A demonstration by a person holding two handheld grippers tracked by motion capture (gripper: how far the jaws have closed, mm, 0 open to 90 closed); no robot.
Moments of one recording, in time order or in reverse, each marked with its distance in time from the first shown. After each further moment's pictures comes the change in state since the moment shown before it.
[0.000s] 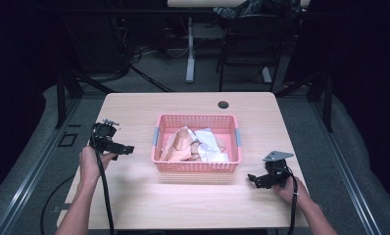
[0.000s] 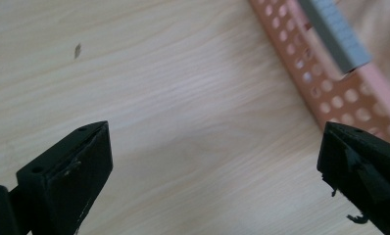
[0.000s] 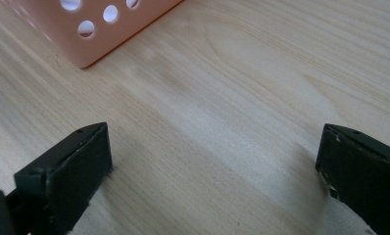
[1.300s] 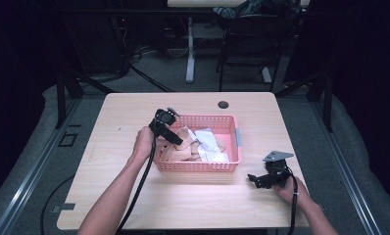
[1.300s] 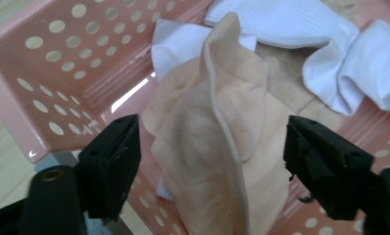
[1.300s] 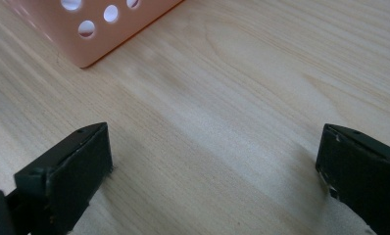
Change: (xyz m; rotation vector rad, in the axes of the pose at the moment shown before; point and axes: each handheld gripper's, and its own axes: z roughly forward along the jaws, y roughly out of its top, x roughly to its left) left arm -0.111 0.090 0.081 0.156 -0.118 0.268; right arm 0.000 0.000 0.000 0.000 0.001 -0.001
